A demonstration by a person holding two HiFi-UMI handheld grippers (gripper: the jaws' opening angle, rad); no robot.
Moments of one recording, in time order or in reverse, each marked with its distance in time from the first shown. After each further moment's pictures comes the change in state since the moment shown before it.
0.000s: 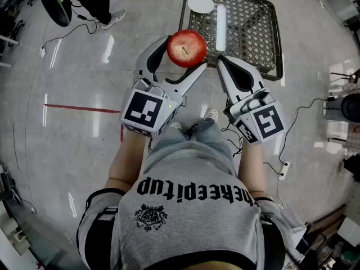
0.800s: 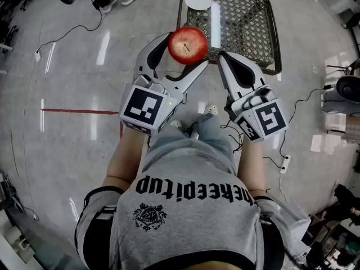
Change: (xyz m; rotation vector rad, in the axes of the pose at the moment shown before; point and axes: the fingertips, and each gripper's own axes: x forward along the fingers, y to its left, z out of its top) left arm -0.009 0.017 -0.003 0.001 -0.010 -0.051; right arm 0.018 0.011 0.003 0.006 -0.002 -0.044
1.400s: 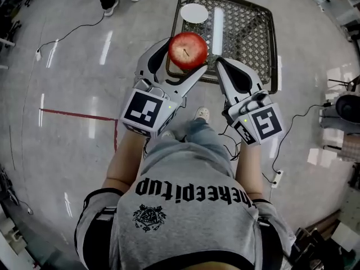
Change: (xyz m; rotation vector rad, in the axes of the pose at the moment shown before) left arm 0.093 0.020 -0.007 -0.022 0.009 0.052; right arm 0.031 -0.090 -0.015 0.003 0.018 0.057
